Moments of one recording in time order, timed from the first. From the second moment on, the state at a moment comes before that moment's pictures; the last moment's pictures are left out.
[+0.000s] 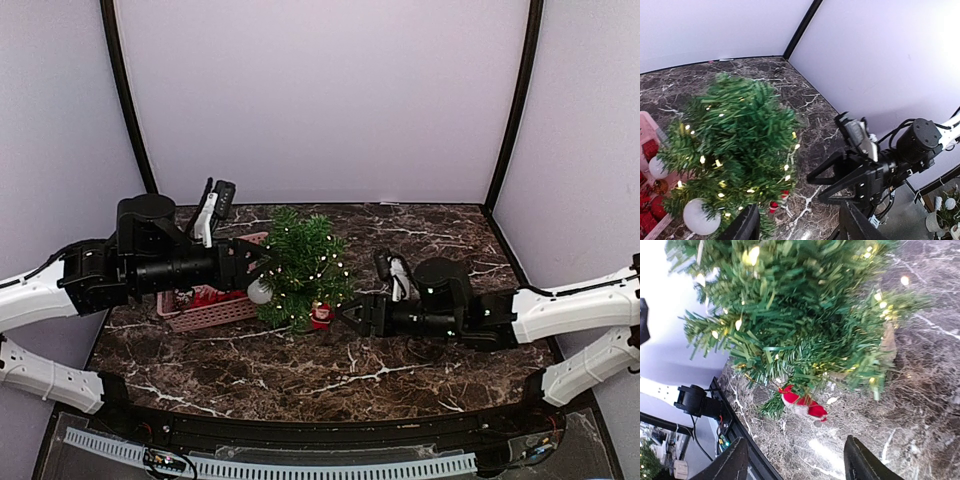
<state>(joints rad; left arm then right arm) -1.03 1.05 0.96 -0.24 -0.07 -0.54 1.10 1.31 0.67 0.22 0.00 0.79</state>
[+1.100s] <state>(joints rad) -0.74 1.03 0.31 0.11 0.18 -0.94 0.71 1.80 0.78 0.56 -0.30 0.83</state>
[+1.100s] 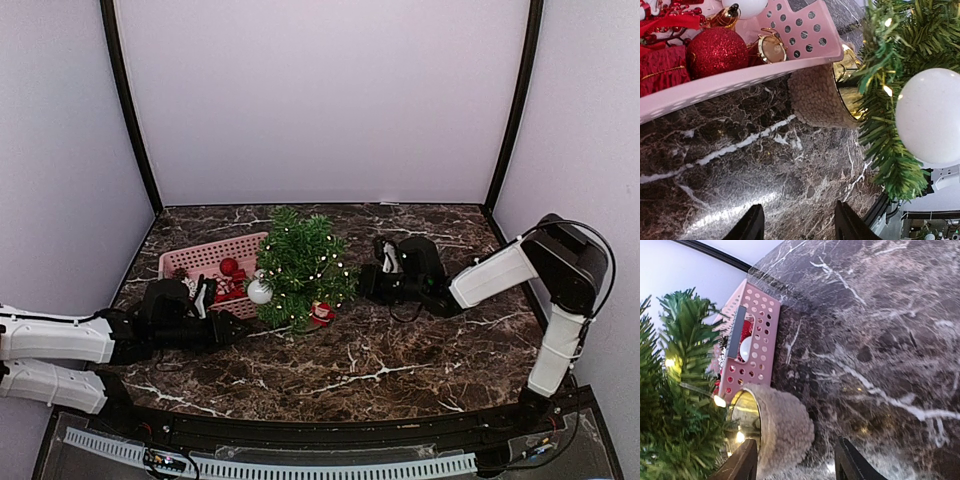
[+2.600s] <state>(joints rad) -0.60 1.61 0.34 0.80 0.09 -0.76 0.78 2.04 0.76 0.95 -0.57 0.96</state>
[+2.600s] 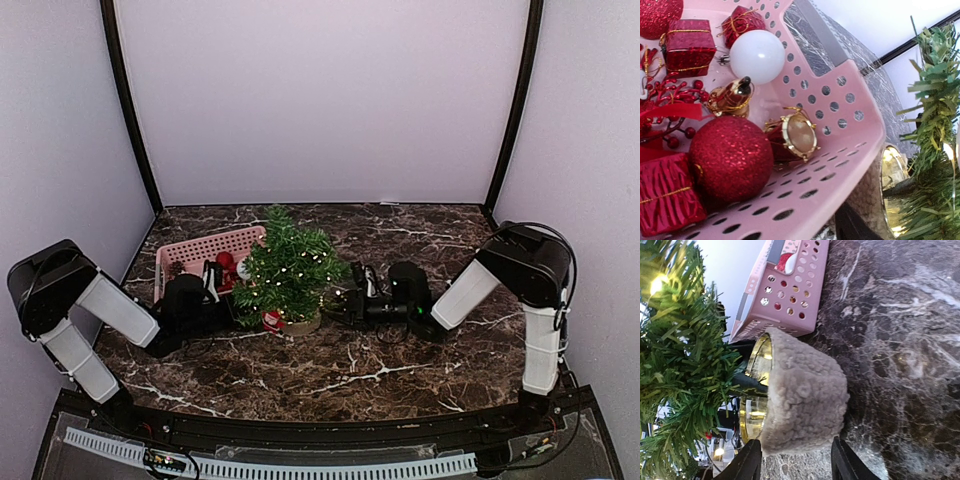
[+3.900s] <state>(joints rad) -0.71 1.64 0.36 0.88 0.14 -0.80 0.76 1.84 0.38 1.11 -0.32 1.09</state>
